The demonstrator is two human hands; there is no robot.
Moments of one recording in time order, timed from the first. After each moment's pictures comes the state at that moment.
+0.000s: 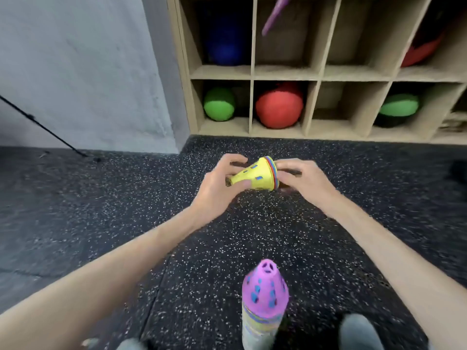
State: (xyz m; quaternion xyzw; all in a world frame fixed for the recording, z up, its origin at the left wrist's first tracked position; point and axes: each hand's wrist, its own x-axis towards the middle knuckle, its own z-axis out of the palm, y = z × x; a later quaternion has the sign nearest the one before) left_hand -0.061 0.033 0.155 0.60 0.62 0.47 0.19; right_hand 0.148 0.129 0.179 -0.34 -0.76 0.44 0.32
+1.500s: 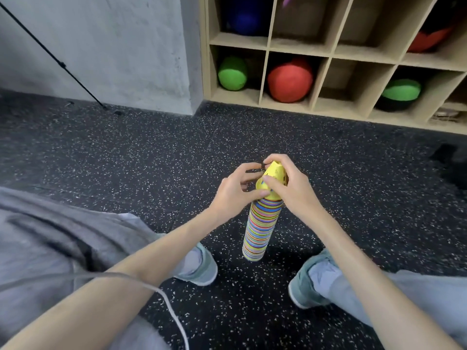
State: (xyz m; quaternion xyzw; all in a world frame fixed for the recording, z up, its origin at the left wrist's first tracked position) left_hand 0.016 -0.126 0.087 0.55 0.61 0.49 0.28; right_hand 0.185 -0.068 0.141 -0.32 -0.82 0.36 0.32
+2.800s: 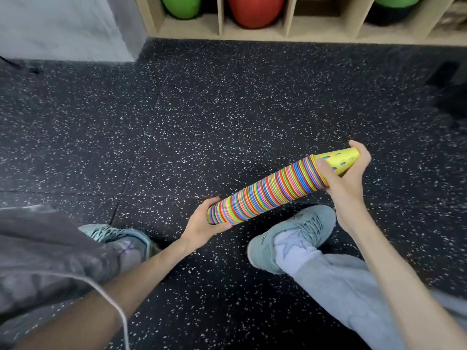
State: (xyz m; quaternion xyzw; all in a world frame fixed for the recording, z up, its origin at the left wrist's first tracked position) left_hand 0.067 -0.100 -0.117 0.47 0.71 0.34 0.41; right_hand 0.353 0.041 0.020 -0.52 -0.52 0.50 0.46
